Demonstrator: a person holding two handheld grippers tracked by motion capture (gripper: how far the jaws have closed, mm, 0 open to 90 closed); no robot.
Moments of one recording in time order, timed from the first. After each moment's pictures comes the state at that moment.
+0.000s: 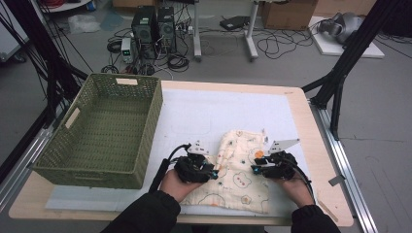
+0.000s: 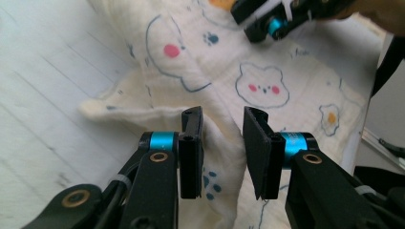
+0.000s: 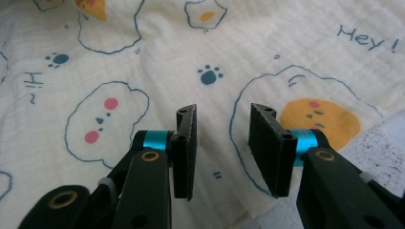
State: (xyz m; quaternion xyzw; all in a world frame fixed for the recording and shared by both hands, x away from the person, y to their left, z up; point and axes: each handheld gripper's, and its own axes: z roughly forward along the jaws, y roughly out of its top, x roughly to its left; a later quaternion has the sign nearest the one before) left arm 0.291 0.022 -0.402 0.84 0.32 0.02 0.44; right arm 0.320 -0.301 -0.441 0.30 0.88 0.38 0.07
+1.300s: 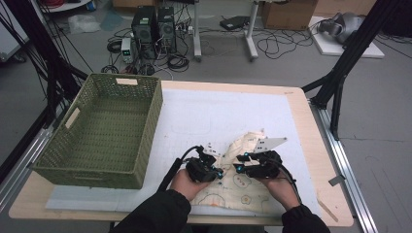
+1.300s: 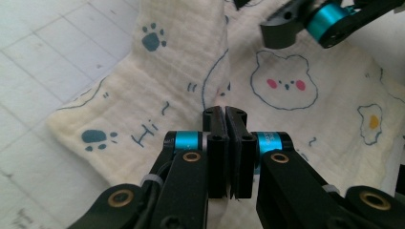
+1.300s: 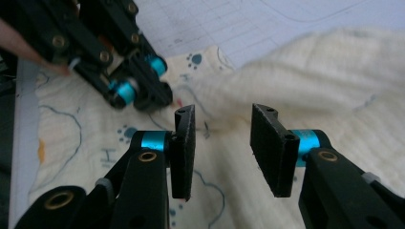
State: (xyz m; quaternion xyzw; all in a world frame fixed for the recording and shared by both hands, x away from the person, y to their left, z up) left arm 0.298 -0.014 -0.431 0.87 0.31 0.01 0.38; right arm 0.314 -0.248 -0.421 0.24 0.87 0.43 0.07
